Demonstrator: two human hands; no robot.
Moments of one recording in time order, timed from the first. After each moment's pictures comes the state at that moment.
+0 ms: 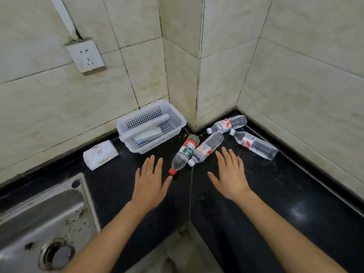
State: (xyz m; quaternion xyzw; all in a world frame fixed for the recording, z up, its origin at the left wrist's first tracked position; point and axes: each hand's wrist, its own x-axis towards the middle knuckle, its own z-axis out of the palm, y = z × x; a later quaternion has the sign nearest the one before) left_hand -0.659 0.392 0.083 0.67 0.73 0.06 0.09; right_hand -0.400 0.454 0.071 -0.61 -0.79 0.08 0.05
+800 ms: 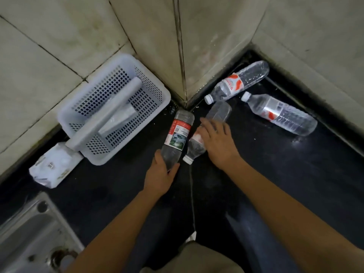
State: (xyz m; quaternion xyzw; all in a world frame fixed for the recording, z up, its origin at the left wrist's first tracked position) left_hand -0.649 0.570 -0.067 0.53 0.75 0.06 0.40; right_hand -0.439 0.645 -0.072 -0.54 -0.84 0.09 -0.05
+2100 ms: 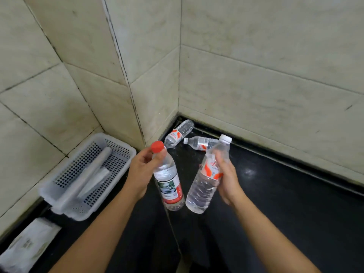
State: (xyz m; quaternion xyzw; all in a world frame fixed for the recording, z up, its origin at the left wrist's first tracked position) left_hand -0.602 0.596 0.142 0.48 0.46 0.40 0.63; right_hand -0.388 0.509 0.103 -0.56 -0.22 0.51 0.61
